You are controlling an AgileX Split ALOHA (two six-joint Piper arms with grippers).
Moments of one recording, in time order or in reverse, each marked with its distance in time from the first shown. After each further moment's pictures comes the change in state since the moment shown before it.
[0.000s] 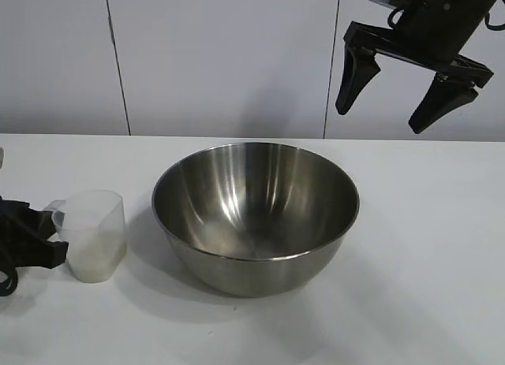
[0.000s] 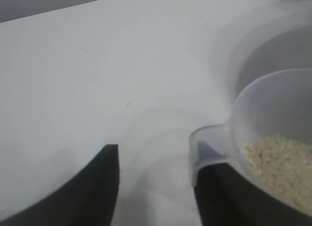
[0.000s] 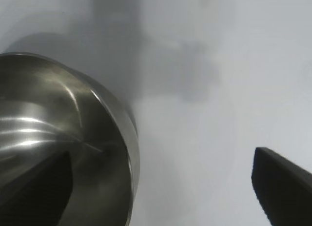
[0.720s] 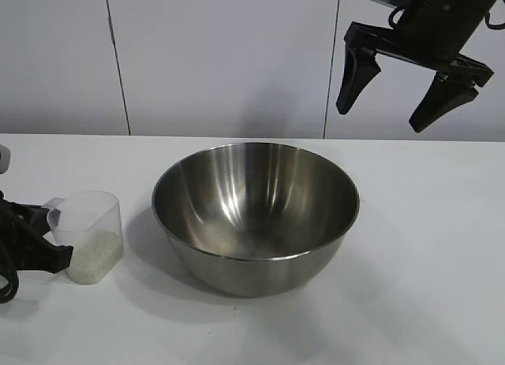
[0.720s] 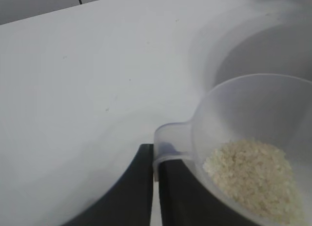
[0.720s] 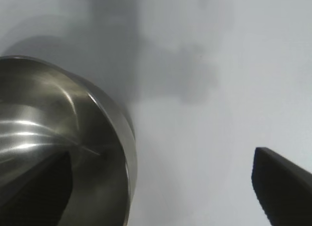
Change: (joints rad) left arm 0.000 0.000 0.000 0.045 0.000 -0.004; right arm 0.000 0.000 0.000 -0.009 -0.007 0.000
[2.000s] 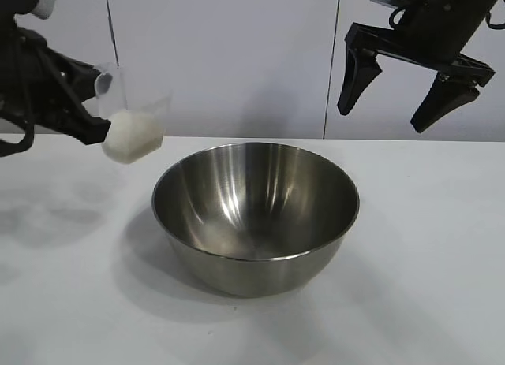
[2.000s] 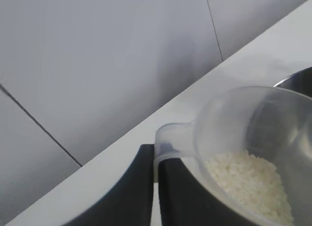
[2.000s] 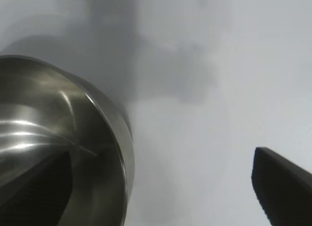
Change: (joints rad) left arm -0.109 -0.411 -0.343 0.186 0.607 0.190; right arm 0.000 0.000 0.000 -0.010 0.001 0.004
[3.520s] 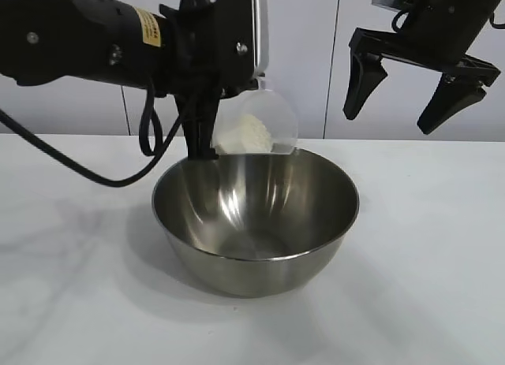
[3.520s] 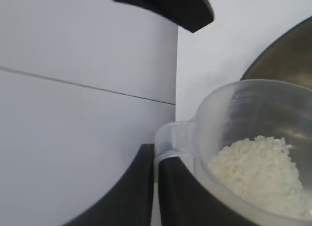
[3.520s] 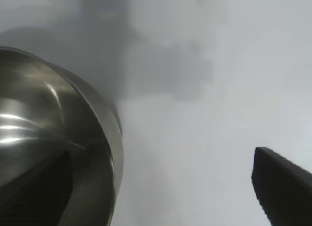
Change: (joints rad) left arm -0.261 0.245 -0.348 0.136 0.180 0.792; right arm 0.000 0.000 0.000 -0.034 0.018 0.000
